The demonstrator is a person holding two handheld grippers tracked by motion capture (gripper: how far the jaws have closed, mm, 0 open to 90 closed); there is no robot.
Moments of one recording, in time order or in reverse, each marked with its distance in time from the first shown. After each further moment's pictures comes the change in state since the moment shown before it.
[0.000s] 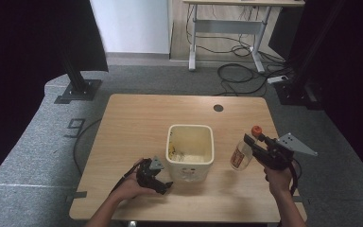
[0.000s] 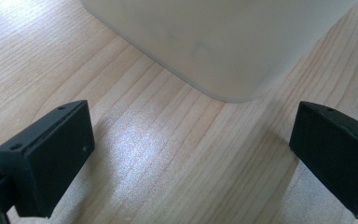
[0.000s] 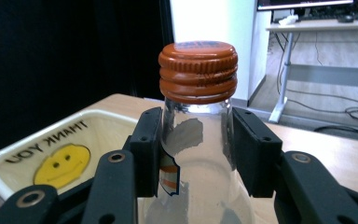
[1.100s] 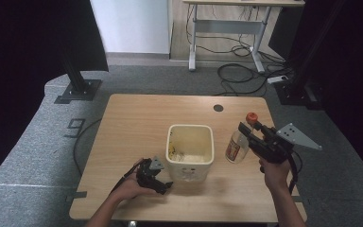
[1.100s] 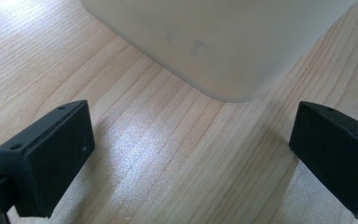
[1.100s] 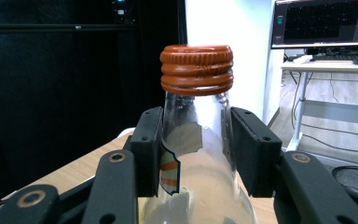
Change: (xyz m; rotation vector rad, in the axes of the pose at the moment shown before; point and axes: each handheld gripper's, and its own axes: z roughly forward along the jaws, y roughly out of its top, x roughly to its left) left arm 0.000 0.000 0.000 0.002 -0.001 0.002; right arm 0.033 0.050 -0.001 -0.116 0.058 -0.024
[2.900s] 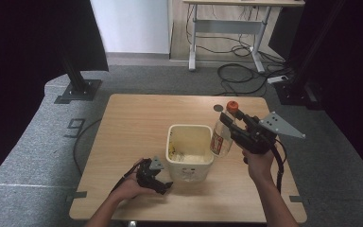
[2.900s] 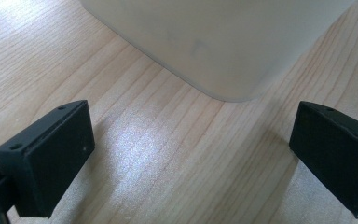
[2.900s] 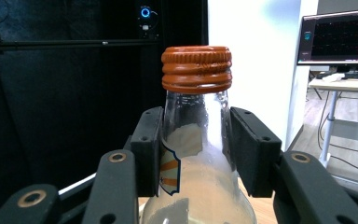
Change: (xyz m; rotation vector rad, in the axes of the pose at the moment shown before) left arm 0.000 0.000 0.000 0.001 -0.002 0.003; right arm 0.039 0.030 0.033 -0.048 0.082 -0.012
